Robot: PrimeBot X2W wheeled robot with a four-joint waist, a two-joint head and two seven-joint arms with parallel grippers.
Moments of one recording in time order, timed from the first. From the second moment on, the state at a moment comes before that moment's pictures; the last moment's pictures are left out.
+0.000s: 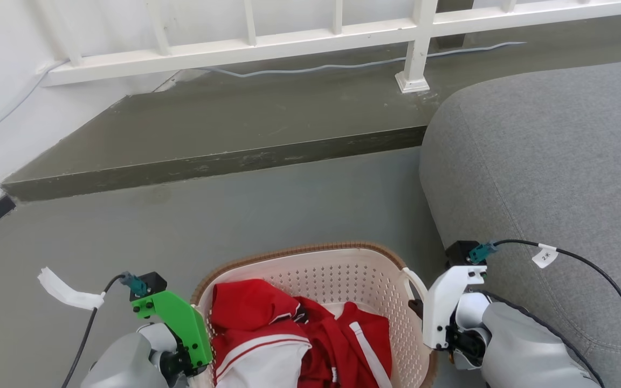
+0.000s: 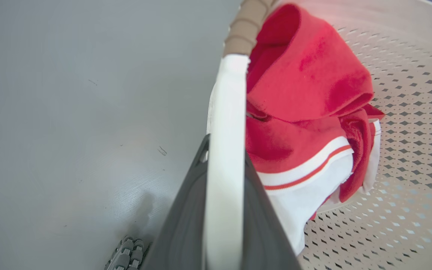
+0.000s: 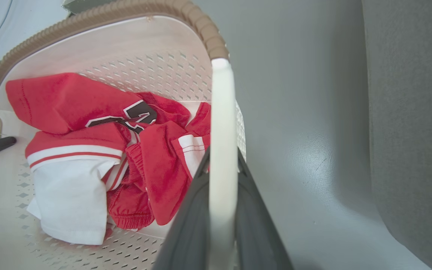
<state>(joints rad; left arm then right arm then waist) -0.57 -0.03 -0.32 1.30 -0.65 -0.13 0.33 -0.52 0.00 0.59 1.19 0.68 0.14 0.19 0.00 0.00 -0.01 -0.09</state>
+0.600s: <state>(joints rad) -0.56 -0.03 -0.32 1.30 -0.65 -0.13 0.33 -0.50 0.00 0.60 1.18 0.70 0.14 0.19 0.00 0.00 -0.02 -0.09</state>
